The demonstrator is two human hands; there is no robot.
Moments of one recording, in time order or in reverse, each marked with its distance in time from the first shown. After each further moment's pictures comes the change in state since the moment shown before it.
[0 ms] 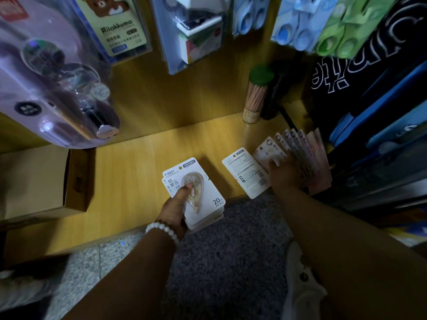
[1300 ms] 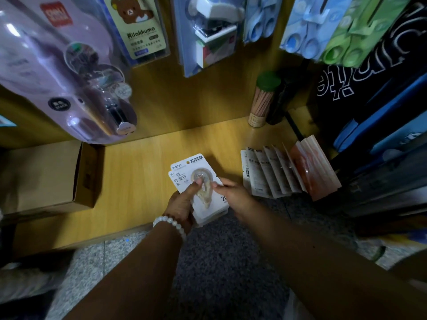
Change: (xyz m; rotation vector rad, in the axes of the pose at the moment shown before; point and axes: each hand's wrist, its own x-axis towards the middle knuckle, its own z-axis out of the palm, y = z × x) left_hand -0.007 0.009 0.008 0.085 -0.062 0.065; right_hand -0.103 -0.058 0.046 0.596 -0.850 0.143
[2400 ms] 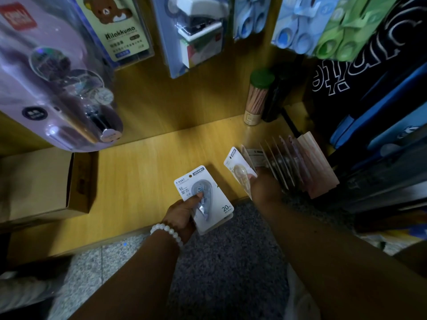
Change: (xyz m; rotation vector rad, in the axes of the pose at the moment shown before) left_hand 0.011 -0.021 -0.005 -0.088 0.022 -0.098; right_hand 0.007 -0.005 -0.069 -0.850 0.625 -0.117
